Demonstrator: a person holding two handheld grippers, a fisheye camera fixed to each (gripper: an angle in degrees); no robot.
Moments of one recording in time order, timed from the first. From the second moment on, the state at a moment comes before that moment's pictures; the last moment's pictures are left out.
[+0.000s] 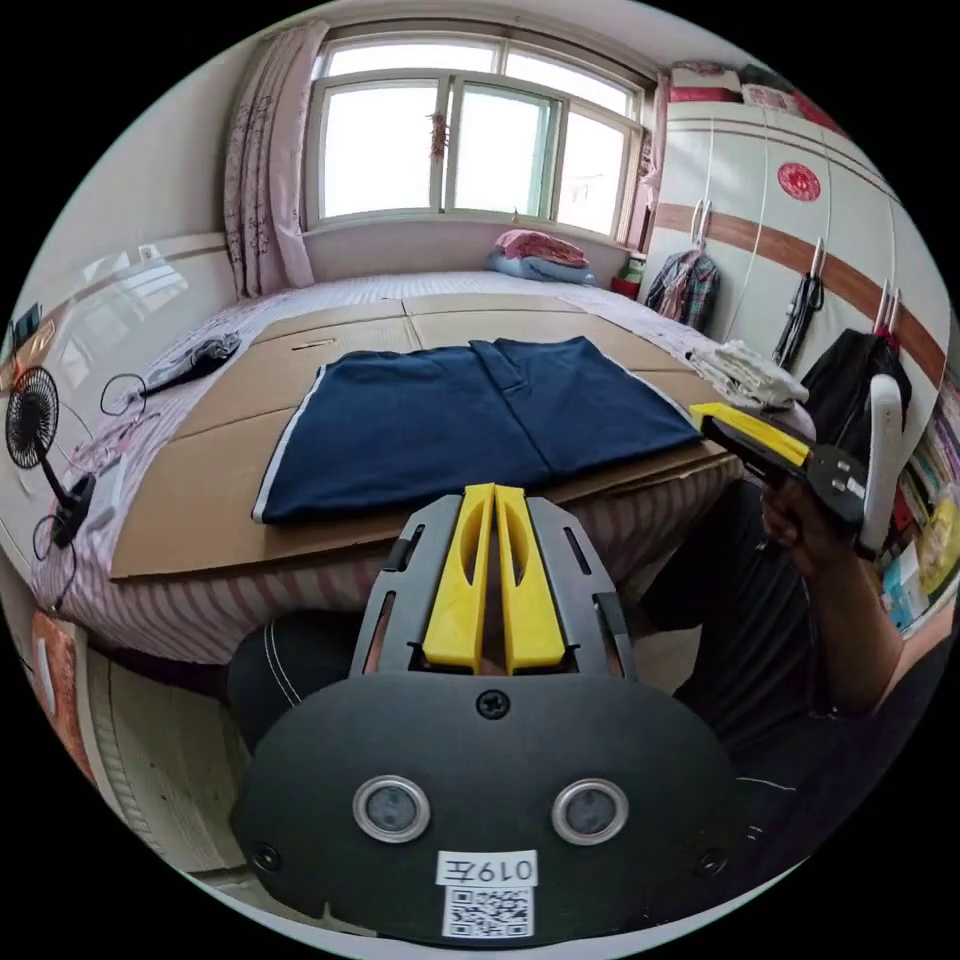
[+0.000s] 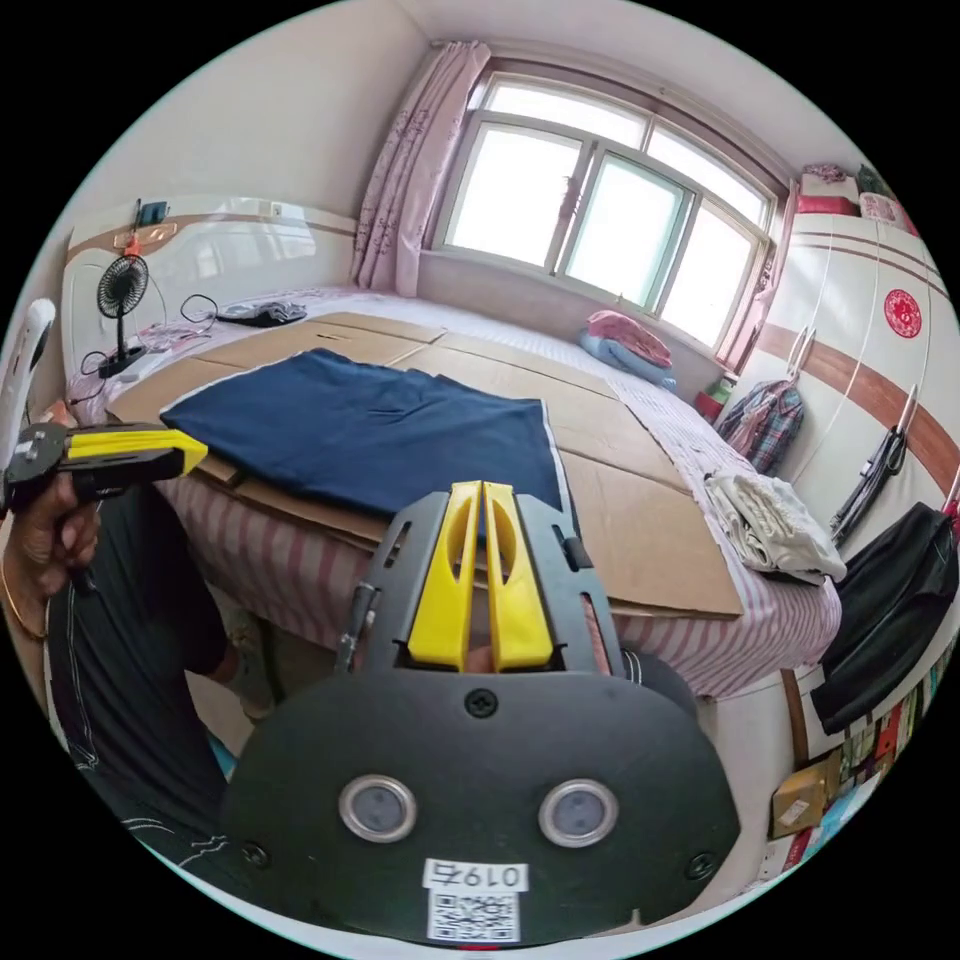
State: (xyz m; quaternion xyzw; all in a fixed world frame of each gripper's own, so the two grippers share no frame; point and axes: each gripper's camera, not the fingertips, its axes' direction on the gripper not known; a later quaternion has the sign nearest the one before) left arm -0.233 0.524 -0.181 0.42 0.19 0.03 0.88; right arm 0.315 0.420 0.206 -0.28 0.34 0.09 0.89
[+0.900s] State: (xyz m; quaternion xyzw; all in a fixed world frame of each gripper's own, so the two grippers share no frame) left arm -0.309 0.593 -0.125 0.37 0.18 -0.02 0.91; right arm 0.379 0.519 0.330 -0.45 0.40 0.12 0.79
